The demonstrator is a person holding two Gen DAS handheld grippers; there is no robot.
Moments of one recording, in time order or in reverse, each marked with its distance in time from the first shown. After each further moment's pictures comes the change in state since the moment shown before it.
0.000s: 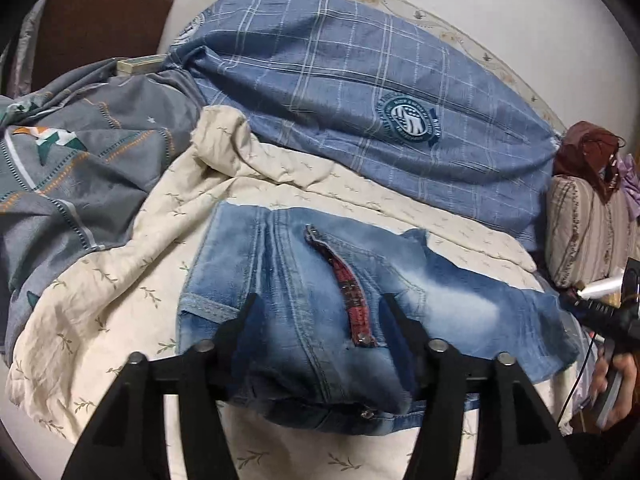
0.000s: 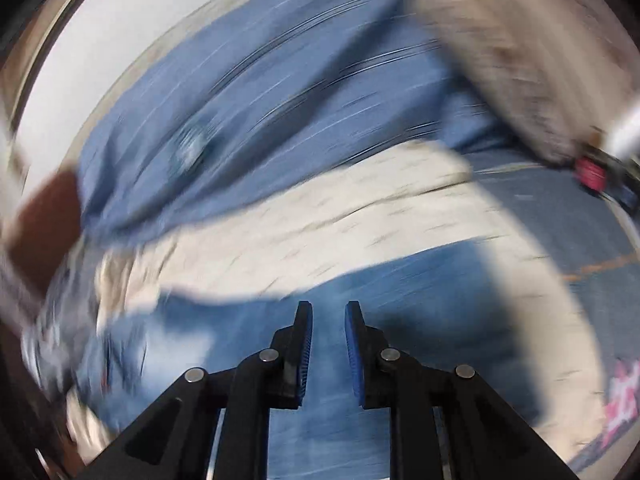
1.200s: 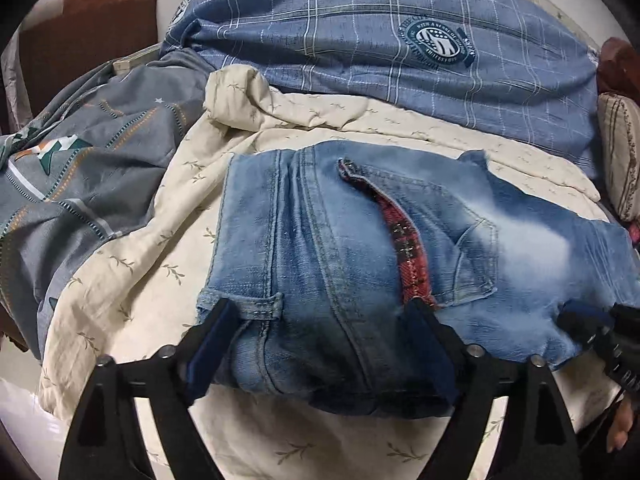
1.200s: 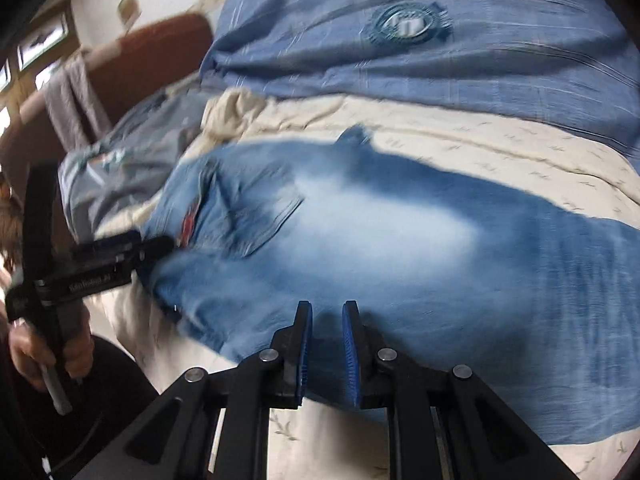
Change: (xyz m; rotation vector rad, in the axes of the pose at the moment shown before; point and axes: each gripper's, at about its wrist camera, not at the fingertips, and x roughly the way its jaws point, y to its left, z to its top) left arm 0.038 -0.006 -0.017 0.146 0.173 0.230; right arm 0.059 0.157 -0.095 -0.401 0.206 0.183
